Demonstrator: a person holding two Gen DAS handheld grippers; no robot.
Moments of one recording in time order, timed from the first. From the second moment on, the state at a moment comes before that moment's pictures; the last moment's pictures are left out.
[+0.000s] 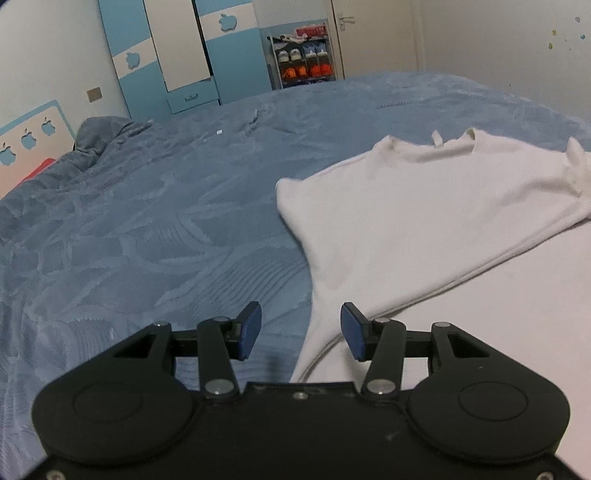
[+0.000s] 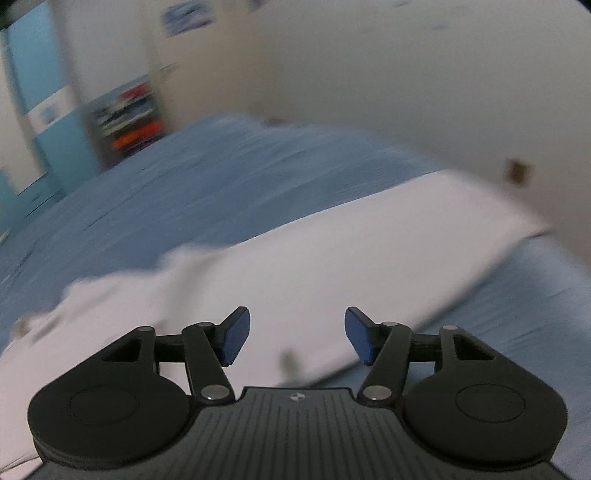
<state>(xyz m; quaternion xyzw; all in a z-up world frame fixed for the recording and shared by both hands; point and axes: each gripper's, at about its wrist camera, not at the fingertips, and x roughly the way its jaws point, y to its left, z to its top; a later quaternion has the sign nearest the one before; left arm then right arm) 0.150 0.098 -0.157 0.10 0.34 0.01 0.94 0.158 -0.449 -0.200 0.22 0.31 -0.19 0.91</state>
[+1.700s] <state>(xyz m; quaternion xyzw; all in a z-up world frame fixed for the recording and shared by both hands) 0.153 0.164 -0.135 0.06 0.33 0.06 0.94 0.217 -0.239 -0.143 0.15 0.23 -0.02 0.96</state>
